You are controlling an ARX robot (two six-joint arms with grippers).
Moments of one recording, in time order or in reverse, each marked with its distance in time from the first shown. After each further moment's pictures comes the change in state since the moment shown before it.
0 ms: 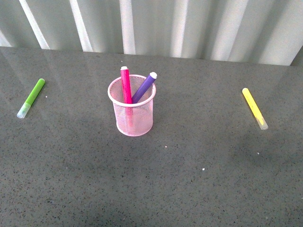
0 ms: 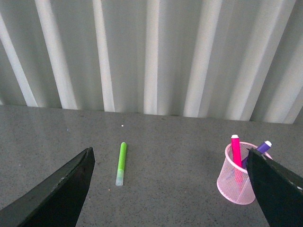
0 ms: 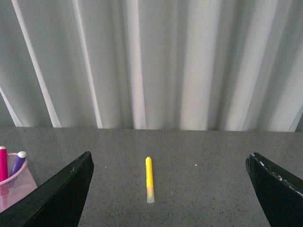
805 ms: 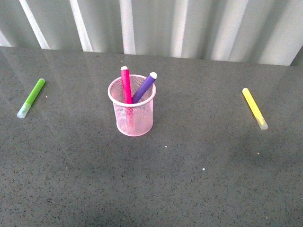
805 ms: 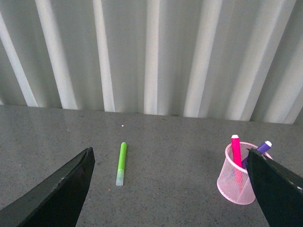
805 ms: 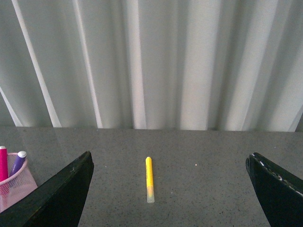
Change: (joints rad) left arm 0.000 0.000 0.000 0.000 0.000 0.000; right arm 0.000 0.000 0.000 -0.001 0.000 0.000
